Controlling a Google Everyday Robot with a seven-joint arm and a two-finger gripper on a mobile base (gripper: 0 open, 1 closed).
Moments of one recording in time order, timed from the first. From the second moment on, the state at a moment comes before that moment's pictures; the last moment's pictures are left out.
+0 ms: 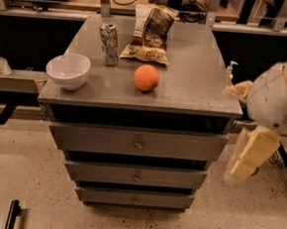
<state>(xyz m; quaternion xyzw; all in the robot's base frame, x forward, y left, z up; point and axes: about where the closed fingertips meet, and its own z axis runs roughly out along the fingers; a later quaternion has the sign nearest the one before) 0.412 -0.170 0.924 -0.65 0.73 0.06 0.20</state>
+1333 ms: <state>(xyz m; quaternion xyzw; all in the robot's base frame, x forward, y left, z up) 0.382 -0.128 0.758 -0.68 0.68 0.14 0.25</state>
